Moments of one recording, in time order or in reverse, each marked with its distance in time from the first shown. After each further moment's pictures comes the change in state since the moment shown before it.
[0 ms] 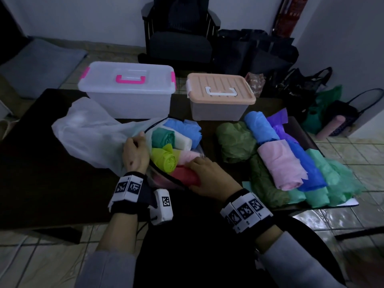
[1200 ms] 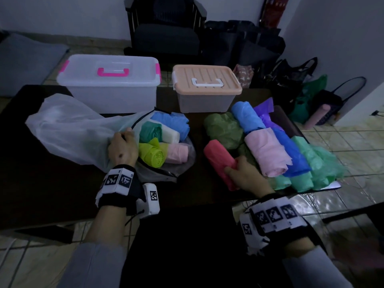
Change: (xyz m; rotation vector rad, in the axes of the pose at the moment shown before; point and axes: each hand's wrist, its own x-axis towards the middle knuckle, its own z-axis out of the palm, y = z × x) left_hand -0.005 0.003 0.002 0.183 0.004 0.048; right_hand -0.074 0.047 -0.016 0.527 0.104 0.760
